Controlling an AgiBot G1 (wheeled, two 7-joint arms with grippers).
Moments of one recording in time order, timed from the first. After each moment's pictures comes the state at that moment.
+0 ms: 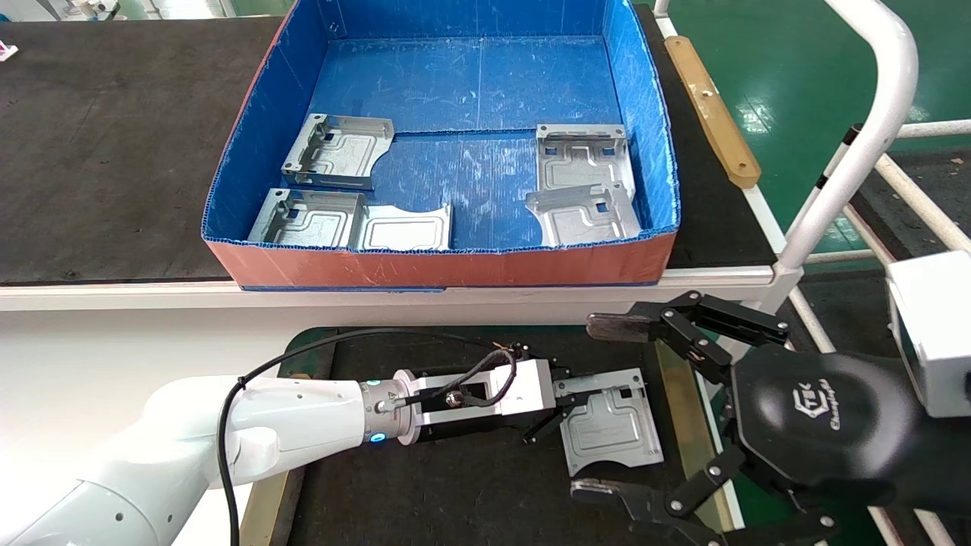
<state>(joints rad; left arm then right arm) -1.38 1.36 0.92 -0.37 0.86 0.99 0.81 1.09 -0.58 -0.35 1.26 -0.68 -1.47 0.15</state>
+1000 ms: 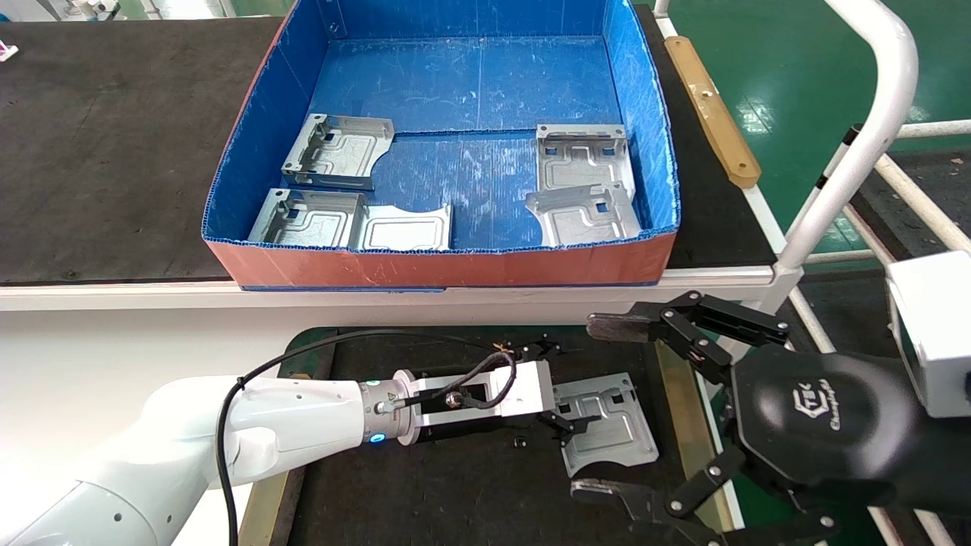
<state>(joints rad) -1.37 1.35 0.90 -0.38 0.87 1.00 0.80 1.09 -0.58 -0.35 1.26 -0.68 -1.47 0.15</state>
